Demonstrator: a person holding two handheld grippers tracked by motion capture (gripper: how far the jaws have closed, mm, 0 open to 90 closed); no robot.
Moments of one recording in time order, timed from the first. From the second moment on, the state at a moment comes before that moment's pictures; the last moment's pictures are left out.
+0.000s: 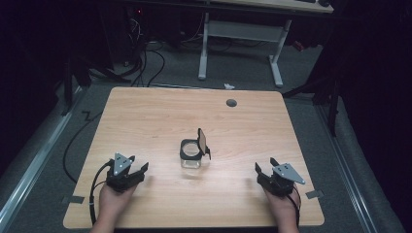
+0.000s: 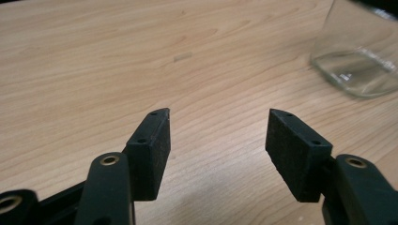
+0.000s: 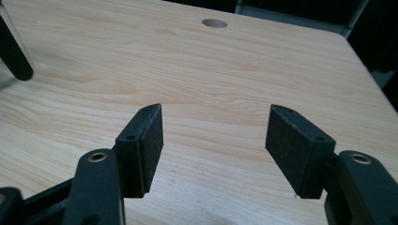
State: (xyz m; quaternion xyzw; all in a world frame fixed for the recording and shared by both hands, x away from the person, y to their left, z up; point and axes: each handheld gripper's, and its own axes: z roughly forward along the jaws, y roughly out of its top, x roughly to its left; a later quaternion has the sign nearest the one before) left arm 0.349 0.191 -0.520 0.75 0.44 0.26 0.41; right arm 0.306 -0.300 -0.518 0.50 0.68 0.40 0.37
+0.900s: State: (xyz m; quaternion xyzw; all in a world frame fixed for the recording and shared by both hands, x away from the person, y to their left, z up) left arm 0.352 0.201 -0.524 0.75 0.46 0.26 0.40; right arm 0.303 -0.301 -0.519 0.50 0.67 0.40 0.37
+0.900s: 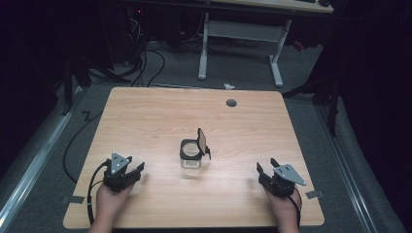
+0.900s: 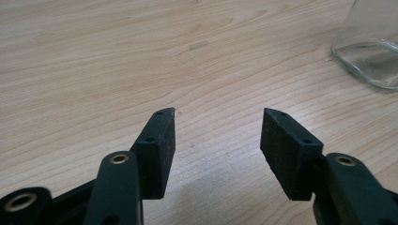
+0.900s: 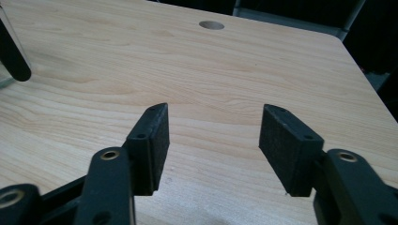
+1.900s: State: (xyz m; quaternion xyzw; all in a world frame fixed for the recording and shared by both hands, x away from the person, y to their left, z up) left arm 0.352 0.204 -0.525 0.74 0.47 0.27 0.40; right arm 0.317 -0.273 -0.488 0.47 0.69 0.41 0.36
